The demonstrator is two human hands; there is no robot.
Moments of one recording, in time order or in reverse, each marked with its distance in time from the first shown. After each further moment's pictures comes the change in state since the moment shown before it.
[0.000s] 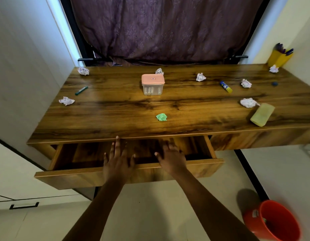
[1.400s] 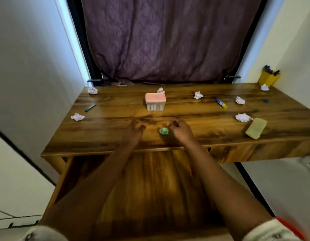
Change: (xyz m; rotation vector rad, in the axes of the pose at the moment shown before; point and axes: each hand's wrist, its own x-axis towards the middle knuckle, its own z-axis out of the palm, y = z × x) left_hand 0.092 0.058 -0.108 -0.819 -0.135 -0.215; right_hand 0.041 -0.016 -0.120 0.779 0.161 0.105
